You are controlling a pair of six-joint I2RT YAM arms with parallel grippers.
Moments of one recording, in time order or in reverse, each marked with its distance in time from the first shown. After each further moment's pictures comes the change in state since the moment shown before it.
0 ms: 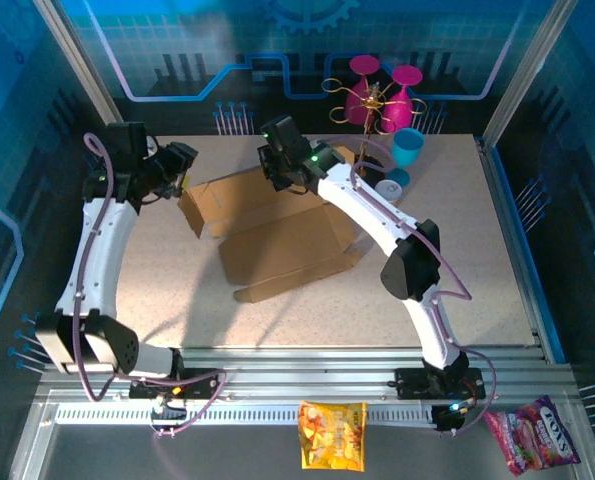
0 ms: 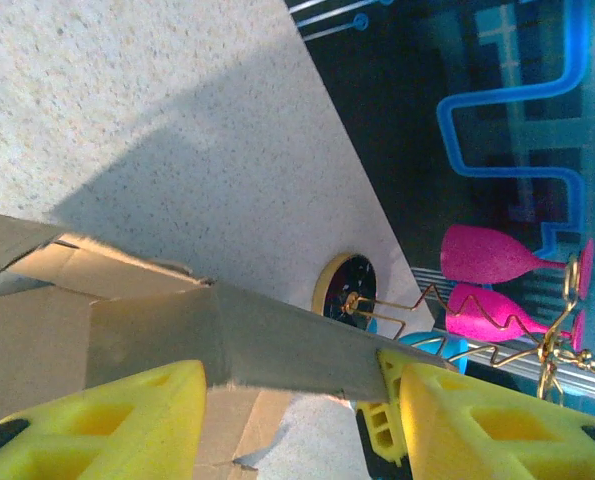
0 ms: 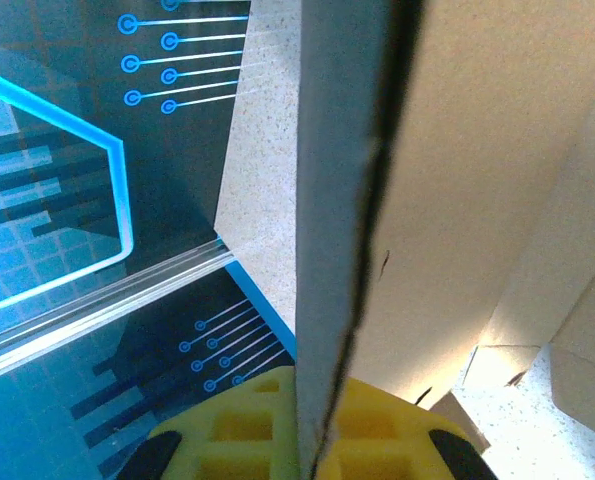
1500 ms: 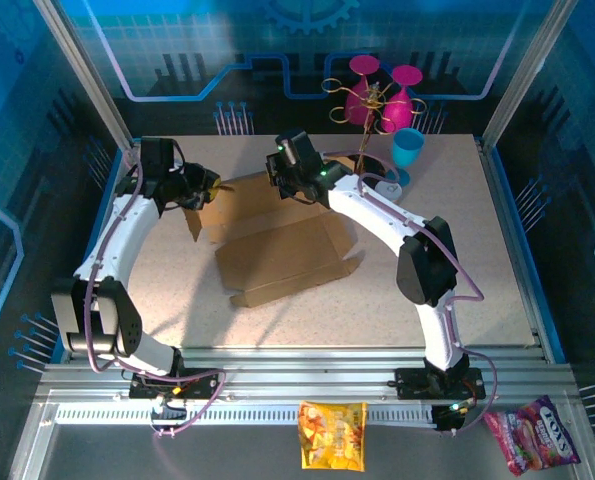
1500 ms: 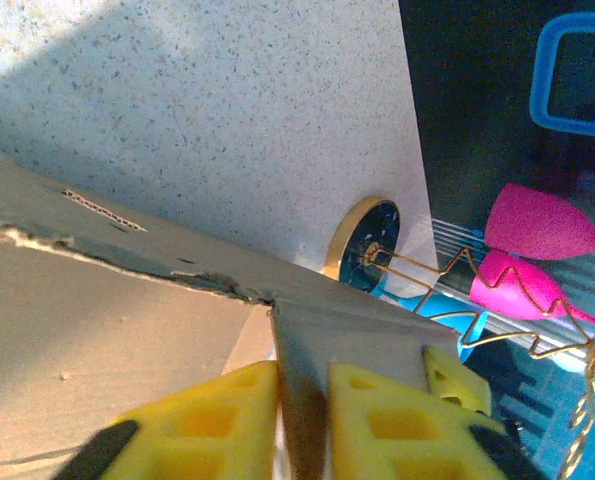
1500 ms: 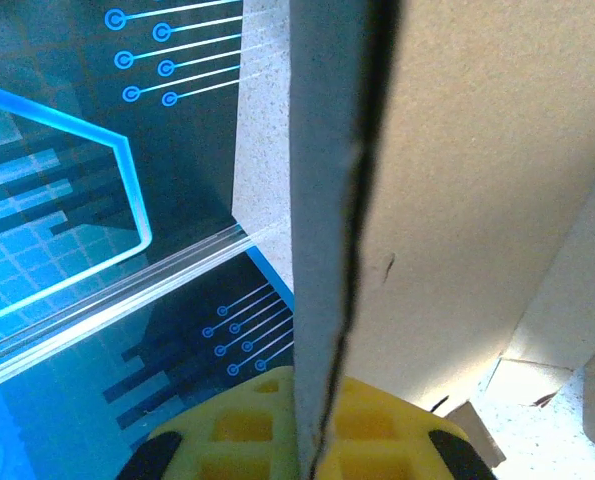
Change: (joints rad) left arm -0.054 0.095 -0.169 0.172 0.115 -0.141; right arm -0.035 -0.124 -0.368 0.325 -0.086 0.044
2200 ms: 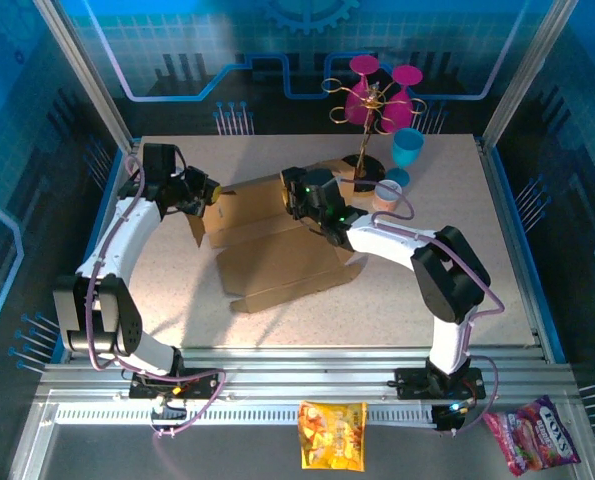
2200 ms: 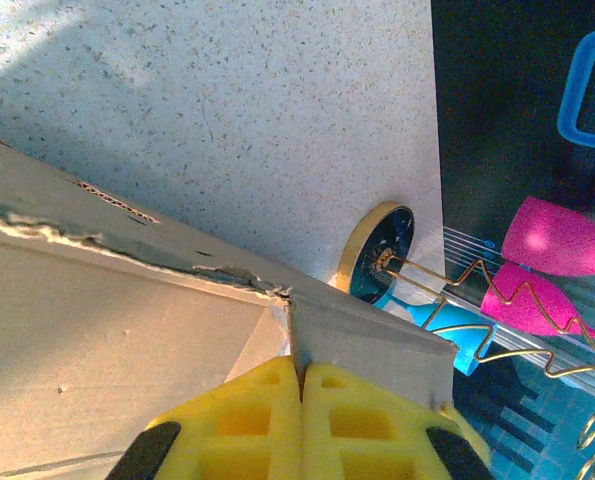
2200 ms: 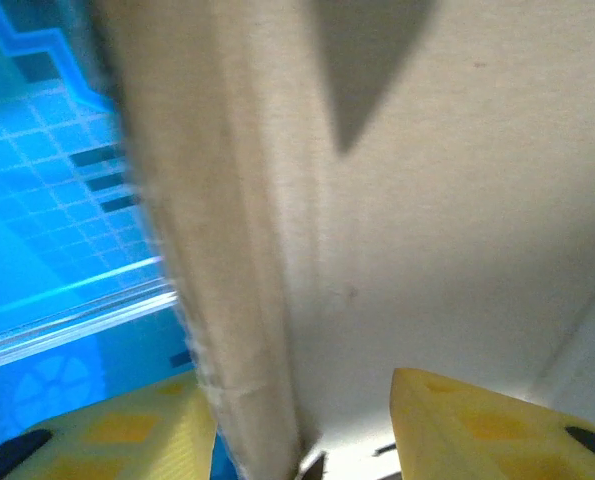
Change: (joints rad) left arm 0.007 0.004 -0.051 0.023 0.003 -0.029; right arm -0.005 -0.209 -0.644 0.748 0.074 -0.046
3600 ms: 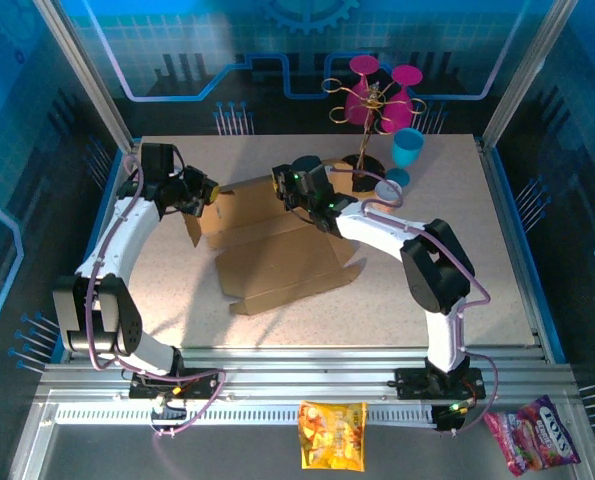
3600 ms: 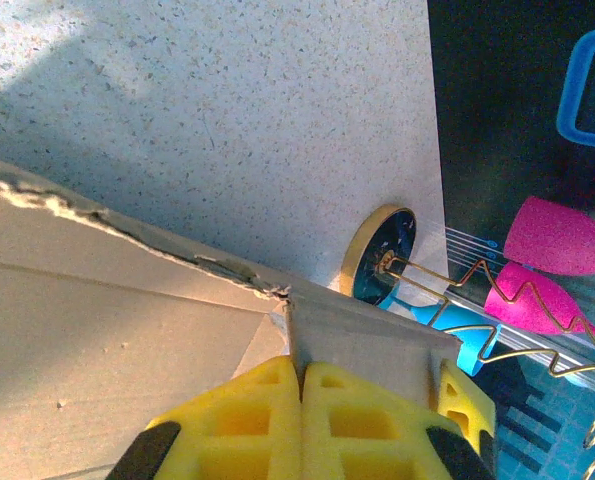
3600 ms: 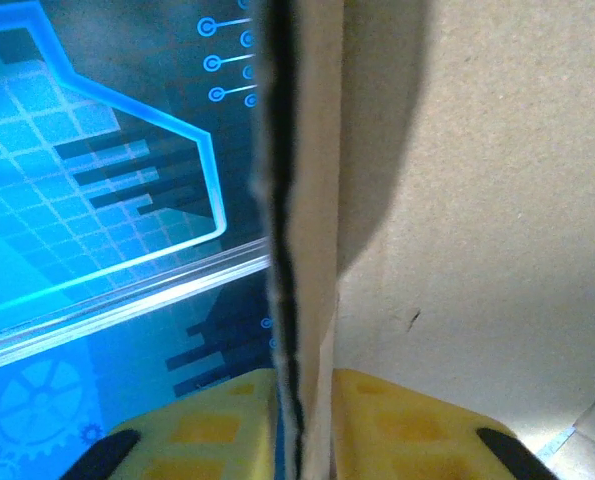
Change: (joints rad) left arm 0.008 0.000 0.003 -0.003 0.001 0.026; right arm 0.001 0.106 0.205 -0.163 -0.029 -0.002
